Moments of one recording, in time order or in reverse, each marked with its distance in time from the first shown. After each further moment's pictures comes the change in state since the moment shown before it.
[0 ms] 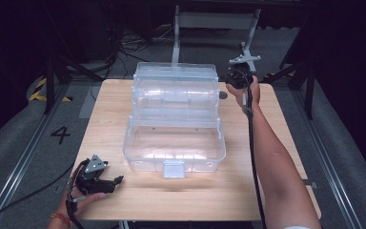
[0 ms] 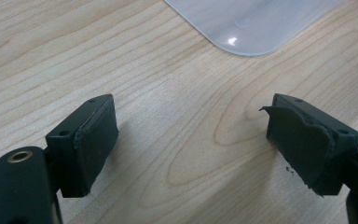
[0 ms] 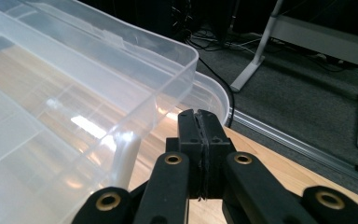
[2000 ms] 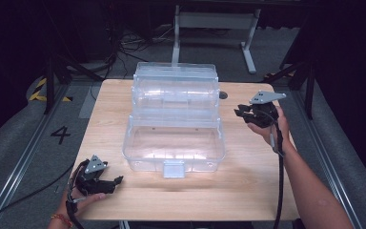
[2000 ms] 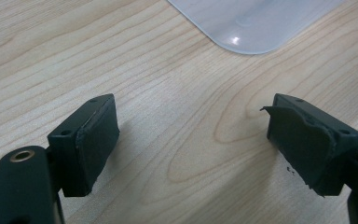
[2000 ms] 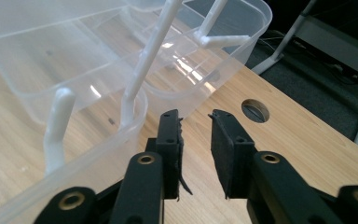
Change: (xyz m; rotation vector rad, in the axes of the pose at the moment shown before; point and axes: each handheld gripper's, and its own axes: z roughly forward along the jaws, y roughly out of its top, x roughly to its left) left arm -0.001 -0.001 0.000 -0.011 0.015 0.005; right arm 0.028 -0.085 -0.104 0.036 0.086 -0.206
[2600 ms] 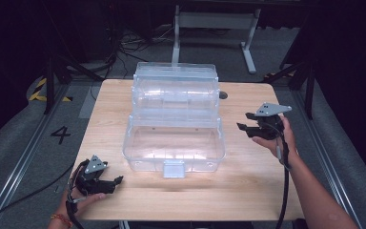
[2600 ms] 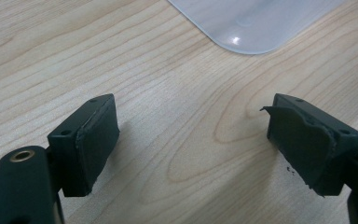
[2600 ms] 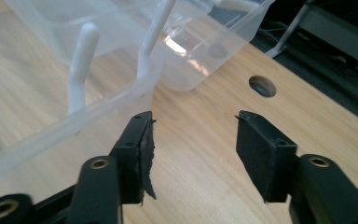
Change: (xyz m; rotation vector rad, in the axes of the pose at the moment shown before) left arm -0.001 0.000 0.000 0.002 -0.003 -0.011; right arm 0.012 -0.030 -0.015 0.030 0.008 -0.001
